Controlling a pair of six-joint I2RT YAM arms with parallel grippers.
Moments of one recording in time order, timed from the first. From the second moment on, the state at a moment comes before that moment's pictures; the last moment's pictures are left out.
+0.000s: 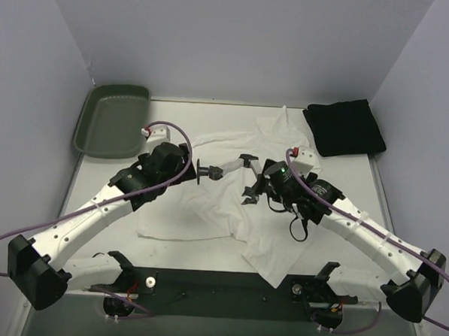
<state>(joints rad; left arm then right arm) -0.71 1.12 1.03 -0.62 -0.50 -0.78 0.84 1.14 1.02 -0.82 0.61 0.88</state>
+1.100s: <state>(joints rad) -0.29 1.83 1.44 -0.40 -0.28 -0.64 0.83 1.66 0.96 -0.08 0.17 0.65</state>
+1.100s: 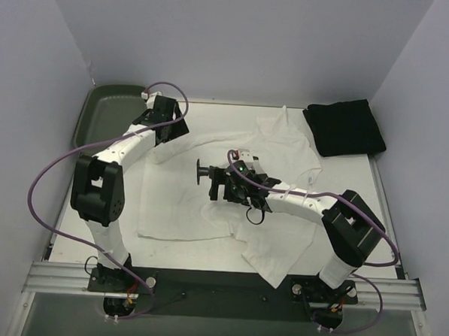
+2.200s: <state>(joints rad) -0.17 1.99 1.42 -0.50 -0.35 -0.64 0.84 1.73 0.91 -0.02 0.16 0.65</state>
